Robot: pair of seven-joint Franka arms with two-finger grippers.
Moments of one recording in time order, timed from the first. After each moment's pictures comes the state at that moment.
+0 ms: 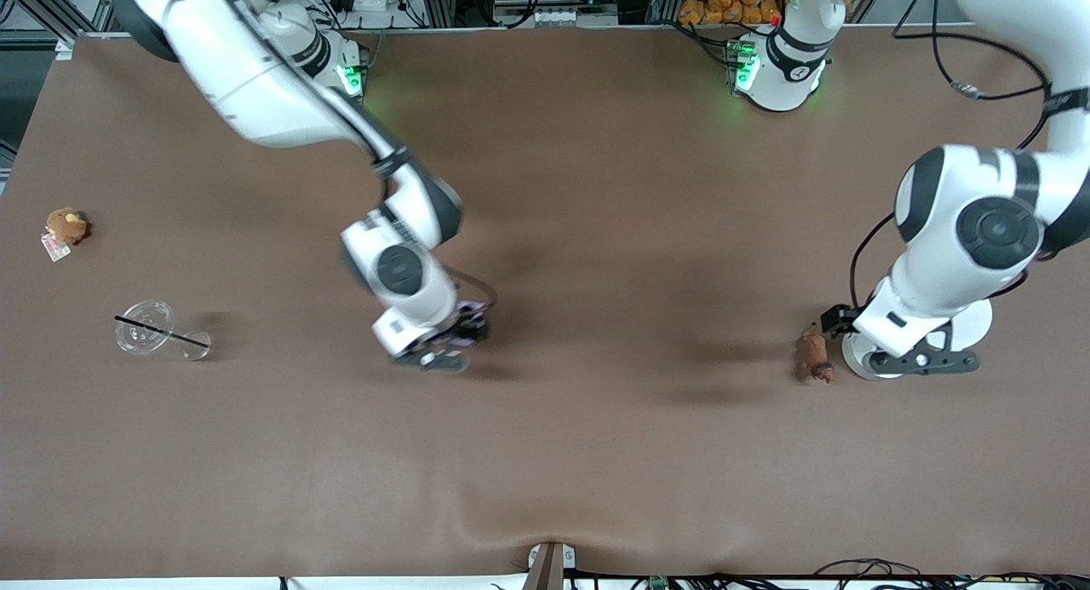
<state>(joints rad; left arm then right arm) 0.09 0.30 -0.26 -1.71 0.26 2.01 -0.24 0.17 0.74 0.31 -1.59 -0.28 2.31 0.67</state>
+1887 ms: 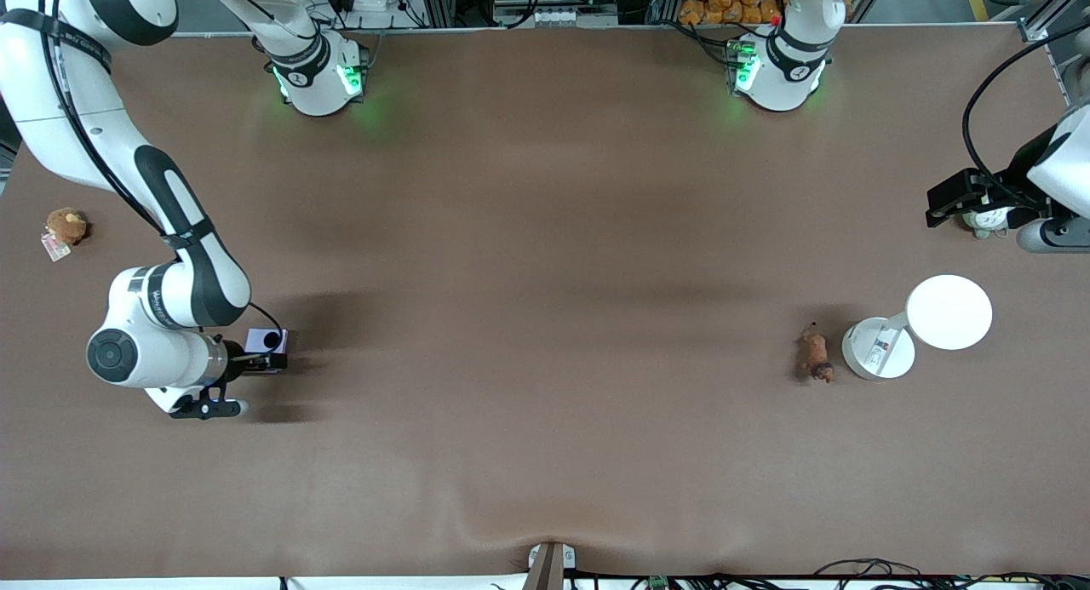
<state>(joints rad) 0.16 0.08 -0.26 -1.47 0.06 1.53 -0.05 -0.31 0.79 0.31 -1.59 -0.23 2.19 0.06</state>
